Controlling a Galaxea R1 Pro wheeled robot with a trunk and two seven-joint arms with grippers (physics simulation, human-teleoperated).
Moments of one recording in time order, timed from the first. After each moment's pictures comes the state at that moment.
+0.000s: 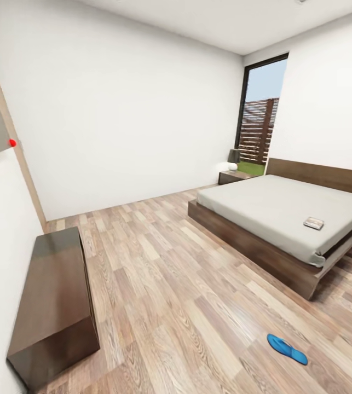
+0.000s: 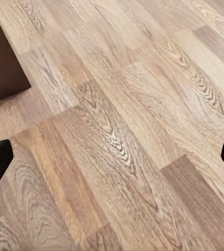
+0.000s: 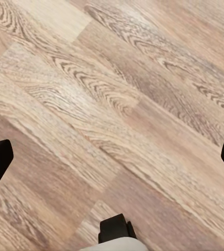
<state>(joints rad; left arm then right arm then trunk) -0.01 -0.04 0.01 -0.61 0.01 -0.30 0.00 -0.01 -0.05 -0.14 -0.41 -0.22 -0.22 -0.03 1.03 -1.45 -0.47</state>
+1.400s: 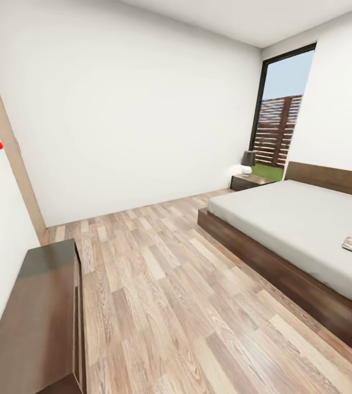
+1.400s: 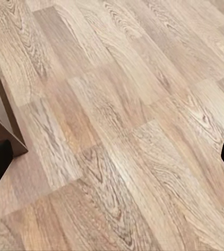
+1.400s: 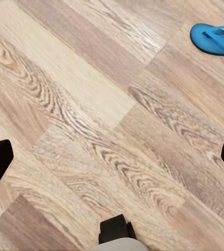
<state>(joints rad) -0.01 -0.04 0.01 -0.61 0.01 -0.30 0.00 -0.01 -0.05 -0.14 -0.41 -0.22 -0.22 -0.03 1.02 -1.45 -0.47</state>
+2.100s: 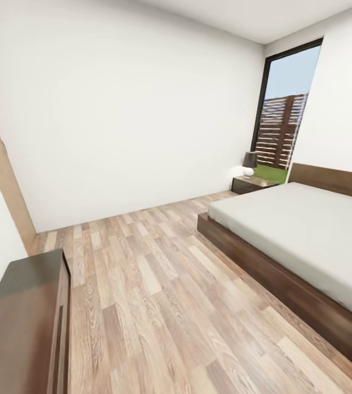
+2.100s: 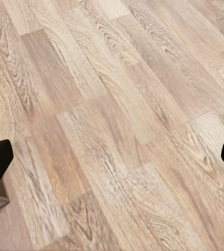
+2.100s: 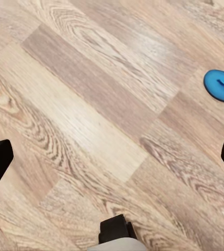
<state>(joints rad) -0.01 -0.04 0.01 -0.61 0.01 -0.30 0.00 -0.01 -0.05 -0.14 -0.41 -0.22 -0.22 -0.03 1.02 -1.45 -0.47</state>
